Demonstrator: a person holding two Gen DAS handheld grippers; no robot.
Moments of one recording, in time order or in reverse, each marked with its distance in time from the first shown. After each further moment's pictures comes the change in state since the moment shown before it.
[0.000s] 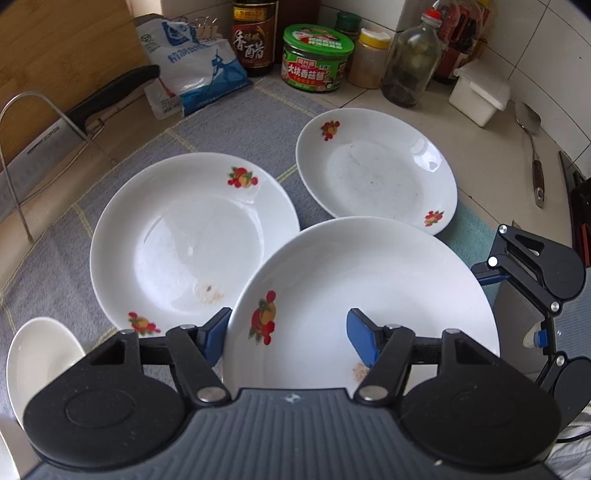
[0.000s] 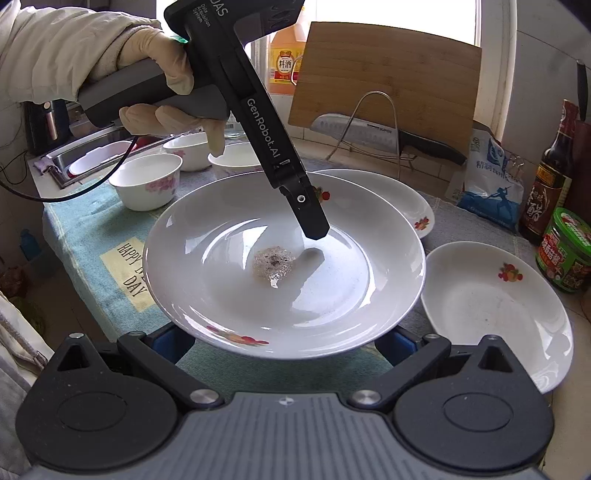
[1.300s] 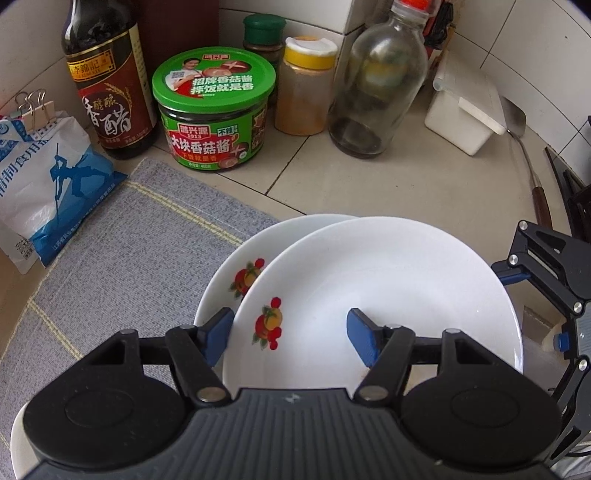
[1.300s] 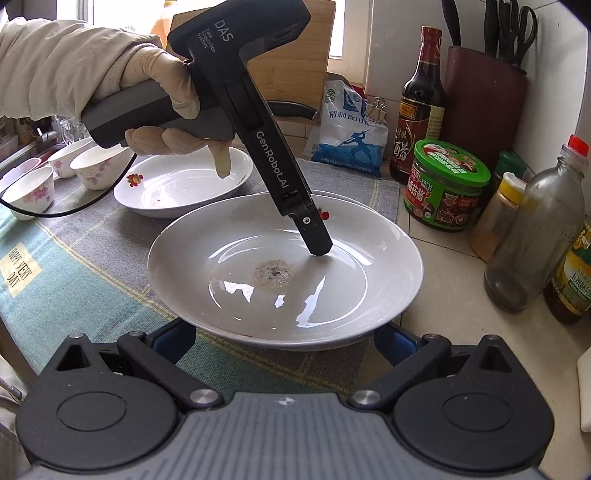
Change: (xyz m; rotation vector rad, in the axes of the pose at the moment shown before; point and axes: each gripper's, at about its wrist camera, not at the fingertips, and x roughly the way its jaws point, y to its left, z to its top) left arm 0.117 -0.050 0.145 0.177 0.014 -0.121; right arm -0.020 -0.134 -0.033 0.149 0.058 -0.184
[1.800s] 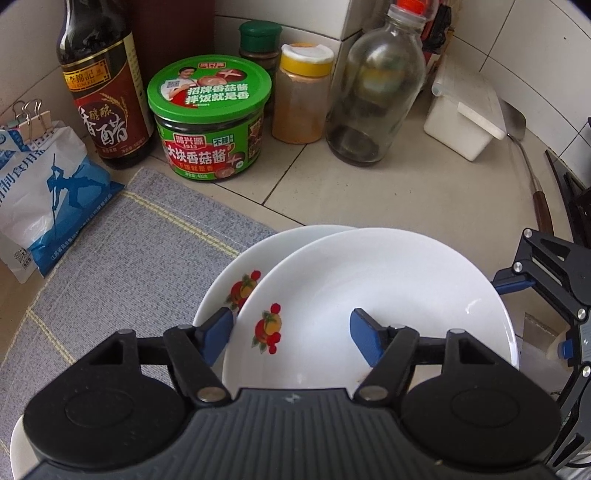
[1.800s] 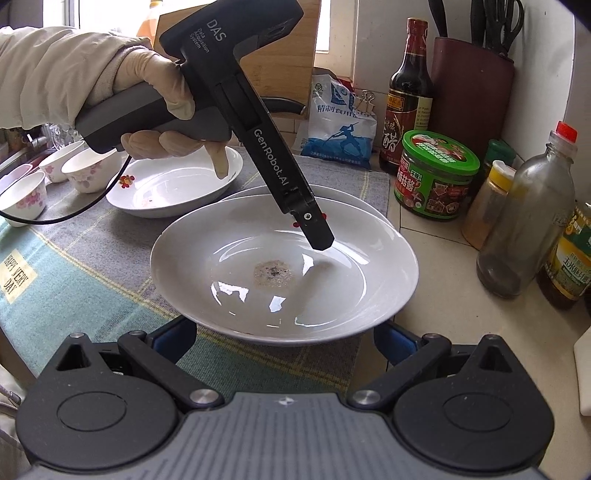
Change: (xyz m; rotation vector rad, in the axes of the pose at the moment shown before) left arm -0.001 -0.001 0.003 0.004 -0.025 0.011; right arm -0.005 -0.002 -0.001 0.039 0.011 -0.020
